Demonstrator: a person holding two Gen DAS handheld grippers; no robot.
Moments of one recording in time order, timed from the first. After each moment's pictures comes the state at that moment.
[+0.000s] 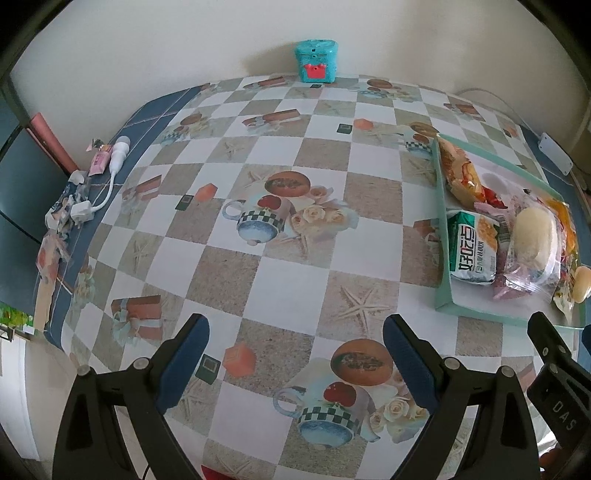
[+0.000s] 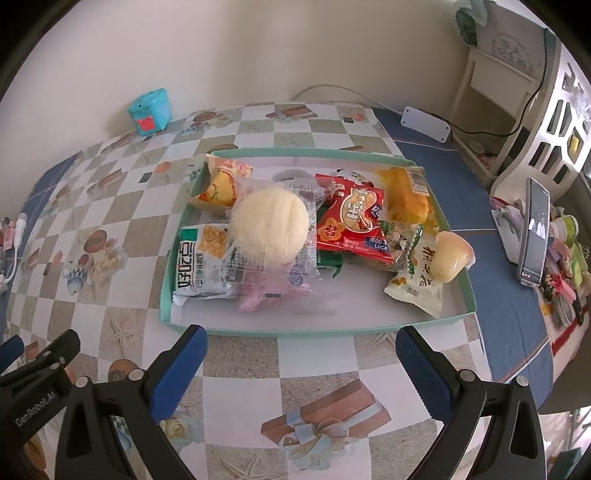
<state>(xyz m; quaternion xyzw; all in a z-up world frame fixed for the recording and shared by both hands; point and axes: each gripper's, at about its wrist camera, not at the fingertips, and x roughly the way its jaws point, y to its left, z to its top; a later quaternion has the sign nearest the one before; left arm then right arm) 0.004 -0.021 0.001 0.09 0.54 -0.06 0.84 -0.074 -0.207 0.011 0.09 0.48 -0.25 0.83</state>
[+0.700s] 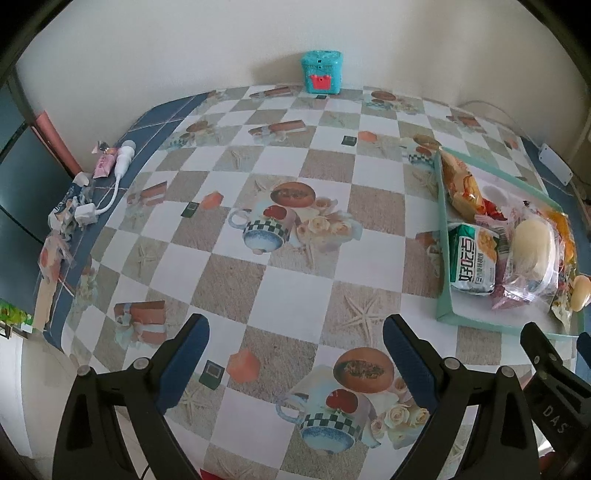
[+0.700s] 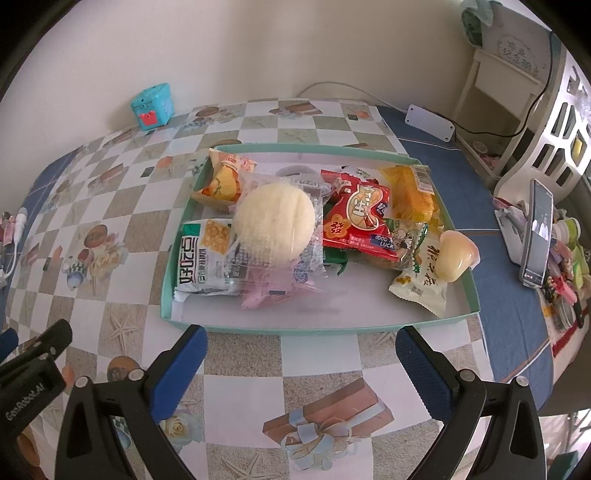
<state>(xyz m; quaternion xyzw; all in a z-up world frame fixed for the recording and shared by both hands) 0.003 -0.017 0.006 0.08 0.52 -0.06 0.85 -0.072 -0.205 0.007 0.09 0.49 -0.25 0.83</state>
